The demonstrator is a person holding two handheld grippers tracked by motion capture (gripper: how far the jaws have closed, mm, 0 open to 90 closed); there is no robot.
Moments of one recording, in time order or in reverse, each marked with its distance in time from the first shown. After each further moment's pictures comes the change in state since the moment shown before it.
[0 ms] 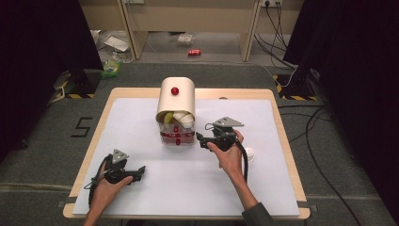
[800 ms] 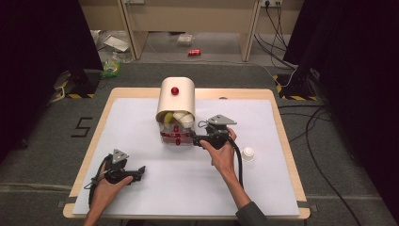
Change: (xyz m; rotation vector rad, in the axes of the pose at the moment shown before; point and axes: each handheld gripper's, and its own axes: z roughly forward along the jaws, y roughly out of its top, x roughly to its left) left arm 0.000 0.000 0.000 -0.001 0.001 0.000; right arm 0.013 0.008 0.016 -0.024 0.000 0.004
